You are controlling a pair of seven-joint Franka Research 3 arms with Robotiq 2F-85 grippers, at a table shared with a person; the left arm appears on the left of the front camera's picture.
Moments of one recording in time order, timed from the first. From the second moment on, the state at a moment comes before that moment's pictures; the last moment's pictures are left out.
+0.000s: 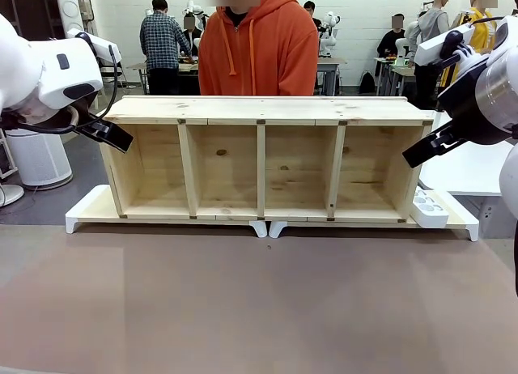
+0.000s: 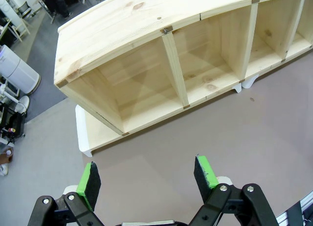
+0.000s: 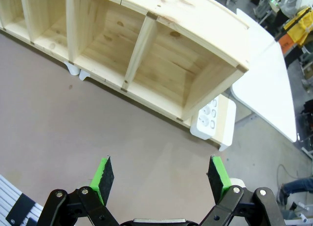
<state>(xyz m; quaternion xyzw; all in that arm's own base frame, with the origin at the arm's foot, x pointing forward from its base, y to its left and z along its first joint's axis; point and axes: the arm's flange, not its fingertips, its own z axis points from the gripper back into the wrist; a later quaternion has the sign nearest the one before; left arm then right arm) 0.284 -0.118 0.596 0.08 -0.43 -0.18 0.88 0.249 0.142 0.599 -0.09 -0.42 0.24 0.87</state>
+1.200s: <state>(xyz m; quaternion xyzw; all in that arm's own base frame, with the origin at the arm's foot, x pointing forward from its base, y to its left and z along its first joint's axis) 0.284 -0.118 0.596 0.08 -0.43 -0.18 0.88 0.249 0.142 0.599 -0.09 -0.42 0.24 0.87</state>
